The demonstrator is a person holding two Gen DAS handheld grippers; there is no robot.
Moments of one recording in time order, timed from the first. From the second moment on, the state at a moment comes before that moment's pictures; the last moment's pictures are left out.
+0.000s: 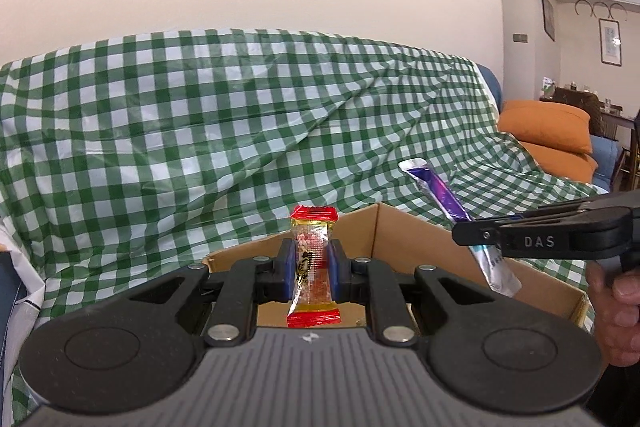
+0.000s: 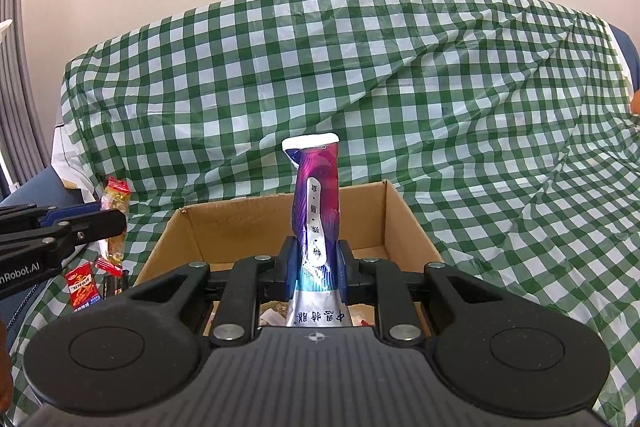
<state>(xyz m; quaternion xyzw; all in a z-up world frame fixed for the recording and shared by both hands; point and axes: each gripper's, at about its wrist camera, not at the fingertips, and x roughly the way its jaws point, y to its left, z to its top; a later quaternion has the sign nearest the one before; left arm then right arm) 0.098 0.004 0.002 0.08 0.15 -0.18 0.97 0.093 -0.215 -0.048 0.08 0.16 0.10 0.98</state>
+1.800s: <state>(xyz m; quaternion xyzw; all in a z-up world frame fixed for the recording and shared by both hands) 0.100 0.102 -0.009 0.02 0.23 -0.08 0.97 0.100 -0.114 -0.044 0.01 0.18 0.15 0.97</state>
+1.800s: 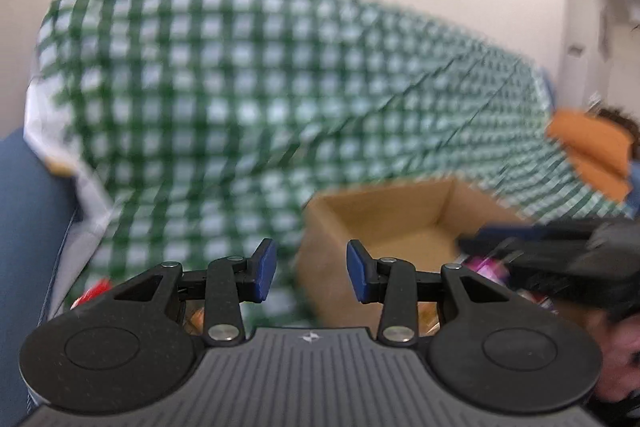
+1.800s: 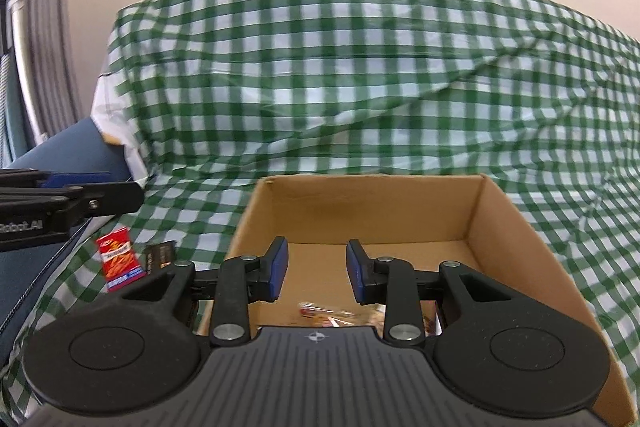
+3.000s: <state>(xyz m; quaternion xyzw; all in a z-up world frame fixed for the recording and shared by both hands) 0.174 0.301 -0.116 -0.27 0.32 0.17 0.89 0.172 0.121 -0.064 -0.16 0.28 0.27 0.90</state>
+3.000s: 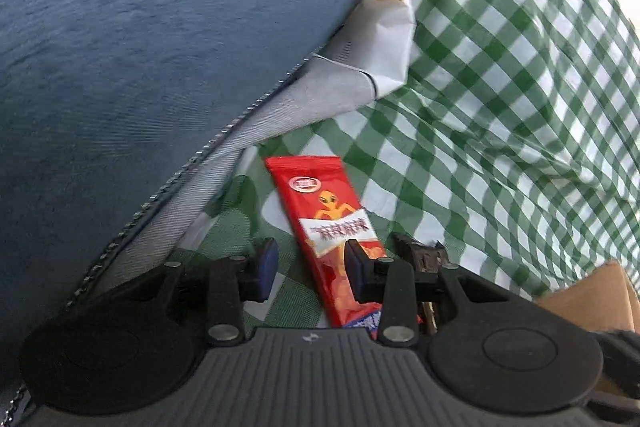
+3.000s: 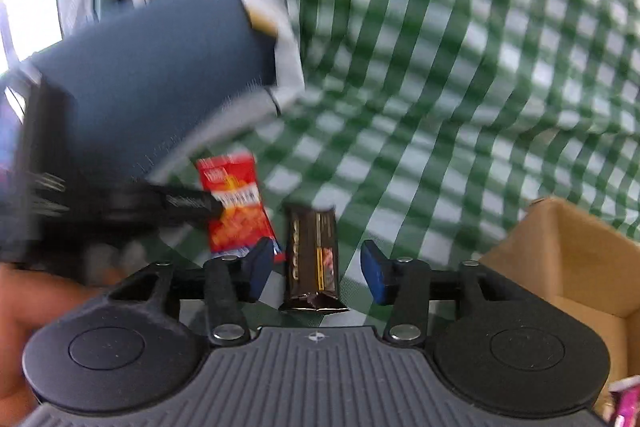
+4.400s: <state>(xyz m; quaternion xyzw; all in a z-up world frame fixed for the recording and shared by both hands) 0.070 0.249 -0.093 -0.10 0.47 0.02 0.88 -0.001 0.027 -0.133 -0.11 0.35 0.30 0.88</state>
